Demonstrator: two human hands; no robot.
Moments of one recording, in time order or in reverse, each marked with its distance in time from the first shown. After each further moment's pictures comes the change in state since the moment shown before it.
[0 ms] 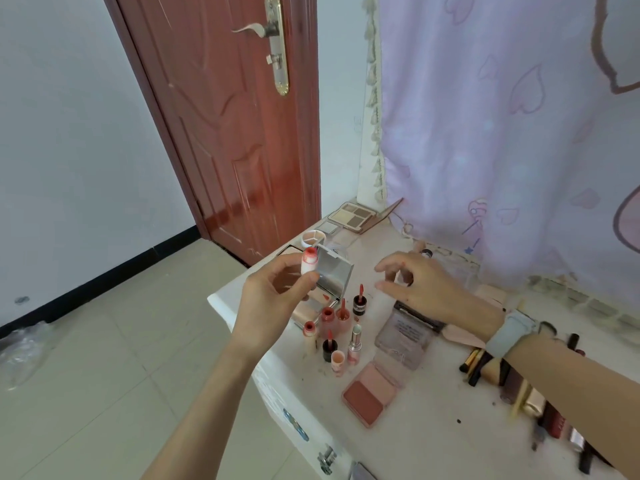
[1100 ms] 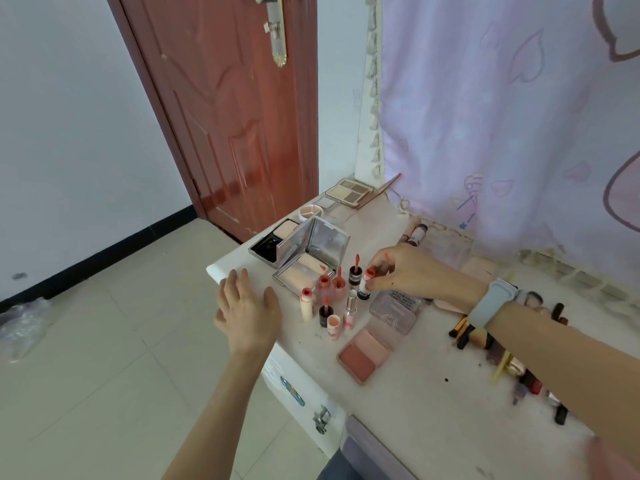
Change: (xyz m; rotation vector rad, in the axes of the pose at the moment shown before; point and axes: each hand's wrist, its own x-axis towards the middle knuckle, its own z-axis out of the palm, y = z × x) left_hand -0.025 -0.093 0.000 0.726 0.361 -0.331; right_hand -0.006 -0.012 0.009 0.049 -0.280 0.184
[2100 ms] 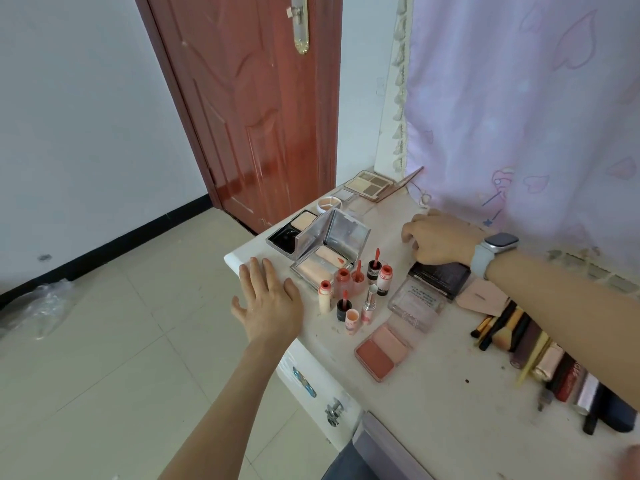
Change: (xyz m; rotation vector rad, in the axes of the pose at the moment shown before) left_hand -0.002 -0.003 0.006 0.283 -0.121 0.059; right_hand 0.058 0.036 -0.029 -0.867 -0.053 -0.016
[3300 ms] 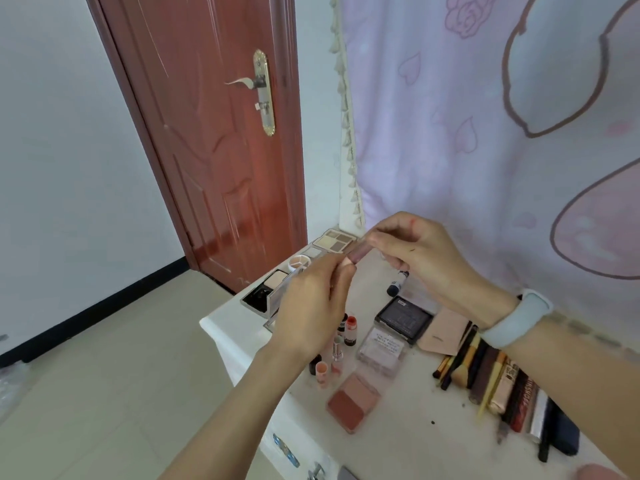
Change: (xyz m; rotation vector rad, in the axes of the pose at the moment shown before) left_hand -0.030 0.117 -0.096 -0.565 0.123 0.802; right_hand -0.111 -0.048 -0.097 1.494 0.594 -0.129
